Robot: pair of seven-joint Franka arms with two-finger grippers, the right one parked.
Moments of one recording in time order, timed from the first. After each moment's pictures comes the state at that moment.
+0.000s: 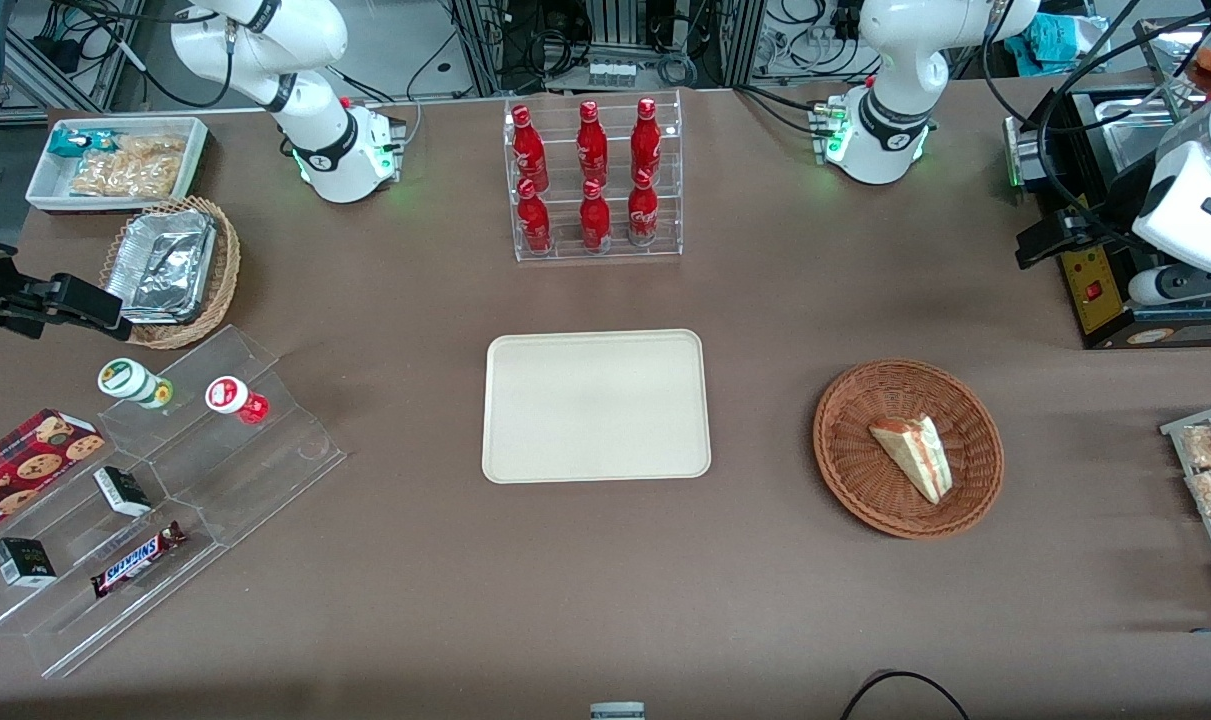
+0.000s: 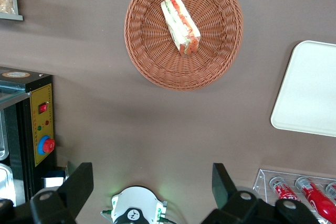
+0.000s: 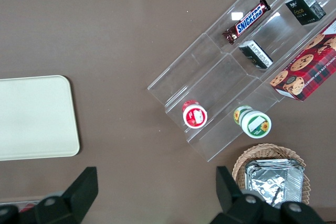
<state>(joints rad) 0.09 0.00 -0.17 -1.53 0.00 1.36 -0.24</state>
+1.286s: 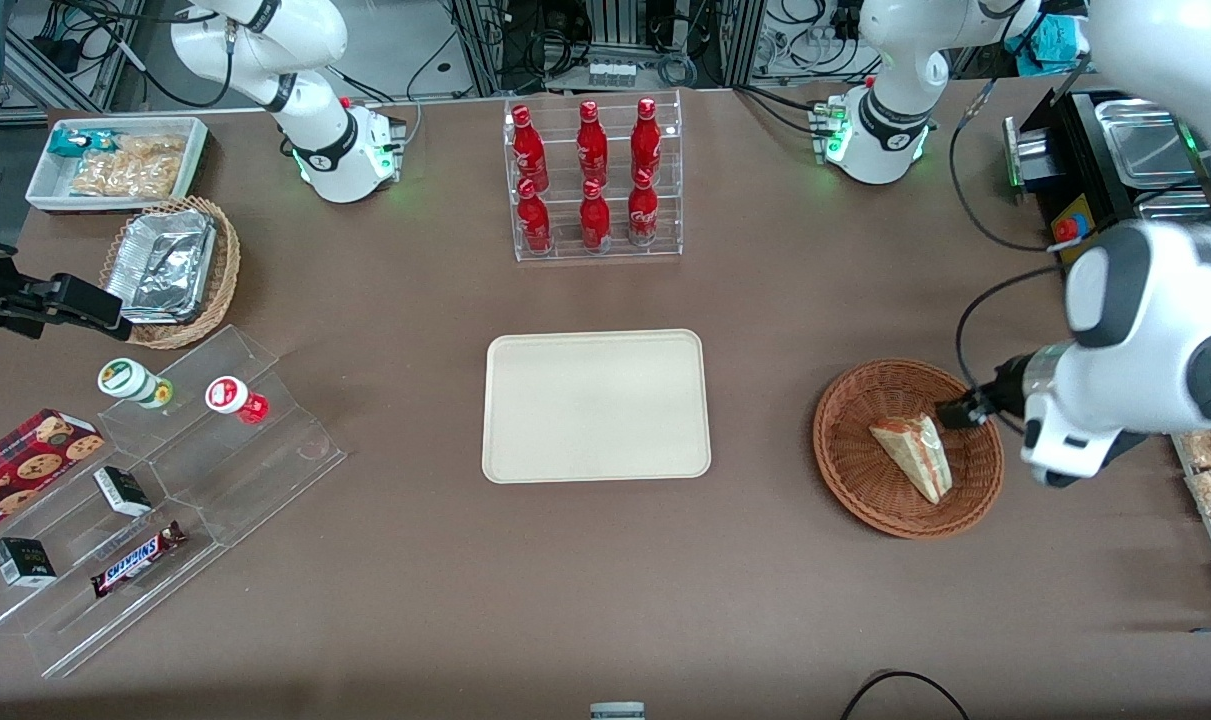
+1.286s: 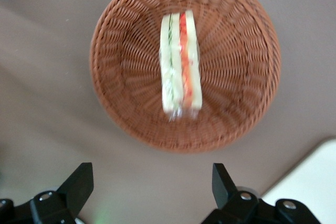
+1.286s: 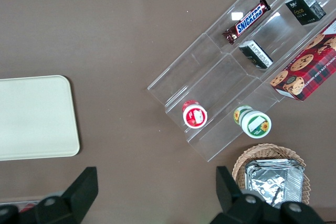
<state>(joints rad) 0.06 0.44 -0.18 -1.54 0.03 1.68 -0.66</state>
